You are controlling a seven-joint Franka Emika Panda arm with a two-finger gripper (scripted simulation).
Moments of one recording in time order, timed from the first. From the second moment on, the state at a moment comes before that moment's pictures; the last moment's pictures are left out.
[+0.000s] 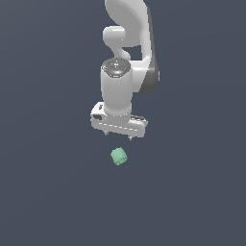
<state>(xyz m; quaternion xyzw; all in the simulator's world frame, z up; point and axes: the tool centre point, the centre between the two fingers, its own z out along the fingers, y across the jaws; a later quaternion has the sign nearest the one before) 0.024 -0.018 0.173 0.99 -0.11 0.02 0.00</state>
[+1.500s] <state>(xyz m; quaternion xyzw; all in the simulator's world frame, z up) 0.050 -0.019 0.099 0.87 -0.49 0.00 0.00</state>
